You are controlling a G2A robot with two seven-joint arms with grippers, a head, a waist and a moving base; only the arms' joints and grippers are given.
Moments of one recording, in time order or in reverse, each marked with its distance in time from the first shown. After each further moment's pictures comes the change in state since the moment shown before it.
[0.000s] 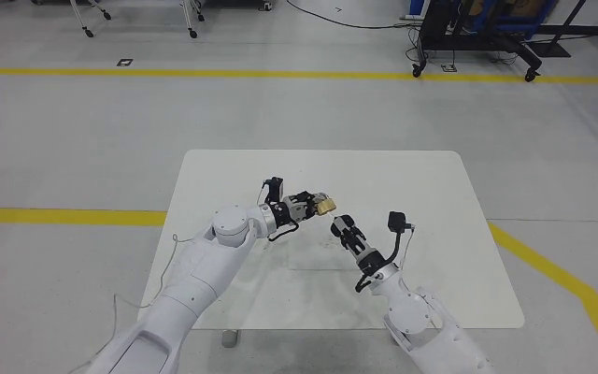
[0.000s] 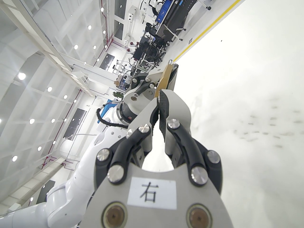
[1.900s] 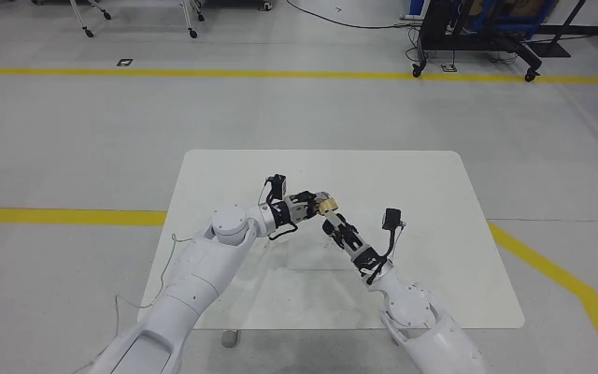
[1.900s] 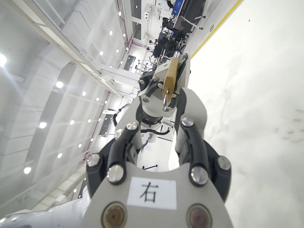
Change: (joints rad) left arm 0.001 -0.017 -0.041 0.018 0.024 -0.053 -0.079; right arm 0.033 -0.047 0.020 0.065 0.204 -0.139 0.138
